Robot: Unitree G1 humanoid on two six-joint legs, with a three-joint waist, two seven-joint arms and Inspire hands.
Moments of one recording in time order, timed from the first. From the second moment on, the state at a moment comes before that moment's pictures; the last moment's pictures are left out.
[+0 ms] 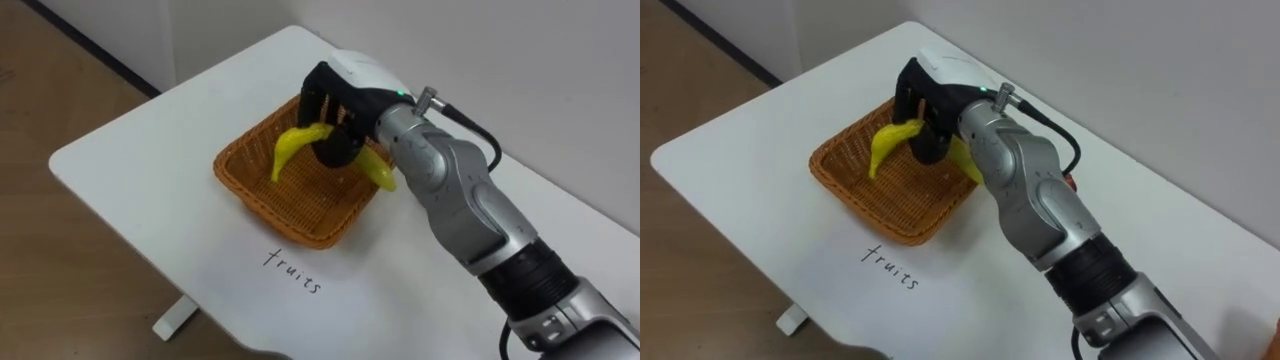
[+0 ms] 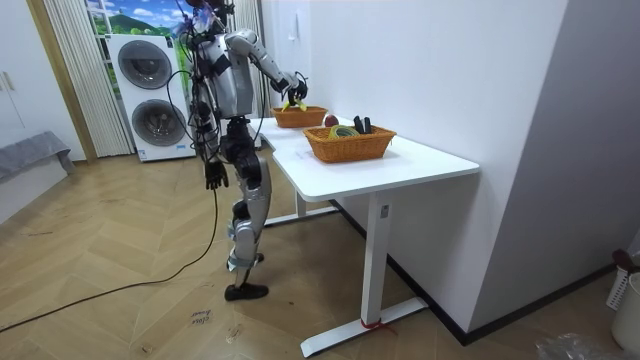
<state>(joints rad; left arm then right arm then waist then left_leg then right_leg) 0.19 0.23 0.14 1.01 0.28 0.21 0.25 -0.60 -0.26 0.49 0.15 -0.64 0.30 0.26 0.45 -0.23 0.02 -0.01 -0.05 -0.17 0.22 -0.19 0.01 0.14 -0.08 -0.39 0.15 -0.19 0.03</state>
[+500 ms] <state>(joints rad) 0.19 0.23 0.14 1.01 0.28 0.22 0.25 -0.60 -0.26 0.49 0.15 -0.64 0.31 0.27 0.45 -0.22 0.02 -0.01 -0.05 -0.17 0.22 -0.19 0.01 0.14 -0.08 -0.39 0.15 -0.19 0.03</state>
